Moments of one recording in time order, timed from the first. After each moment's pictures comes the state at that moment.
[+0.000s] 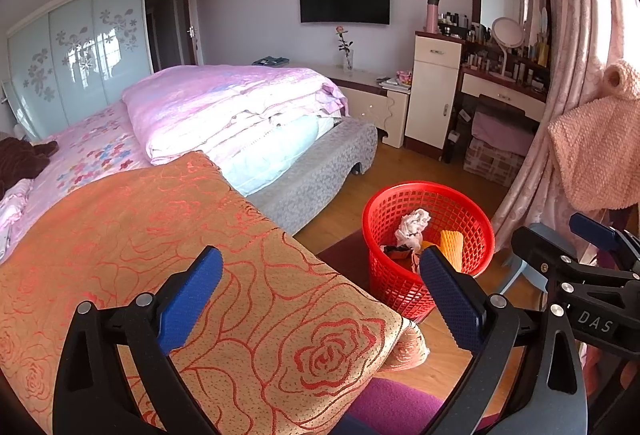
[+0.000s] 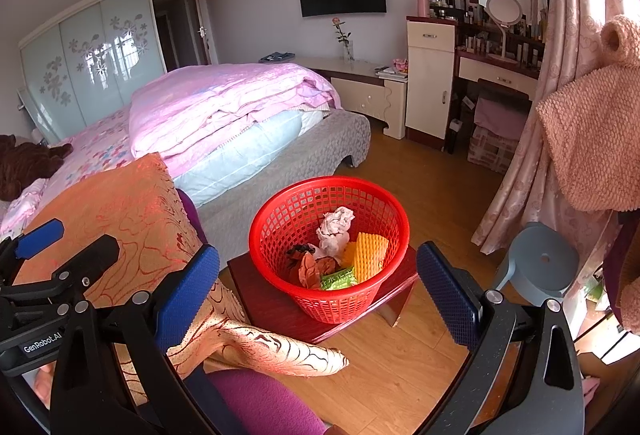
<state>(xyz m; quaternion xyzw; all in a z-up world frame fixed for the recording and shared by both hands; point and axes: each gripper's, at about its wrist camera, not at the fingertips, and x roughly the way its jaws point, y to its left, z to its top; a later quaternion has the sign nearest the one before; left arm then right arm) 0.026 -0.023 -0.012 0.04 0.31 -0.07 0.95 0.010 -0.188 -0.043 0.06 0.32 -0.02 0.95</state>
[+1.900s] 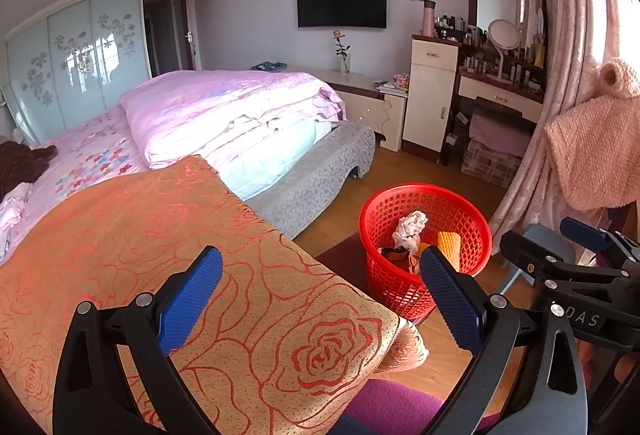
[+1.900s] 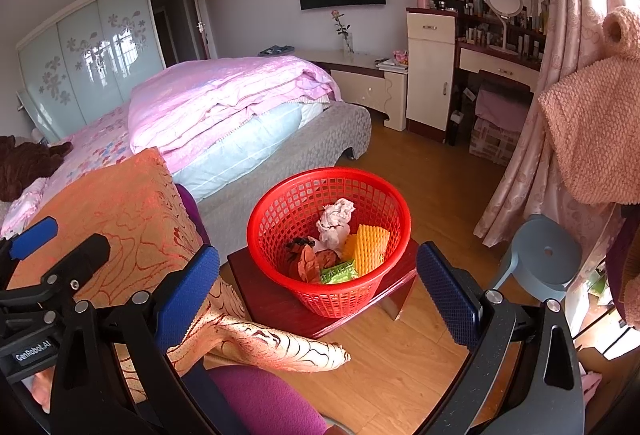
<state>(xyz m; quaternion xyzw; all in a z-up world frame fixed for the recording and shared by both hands) 0.021 -0.020 -0.017 0.04 0.30 -0.07 0.95 0.008 -0.190 -0.055 0.06 0.33 -0.02 0.94</state>
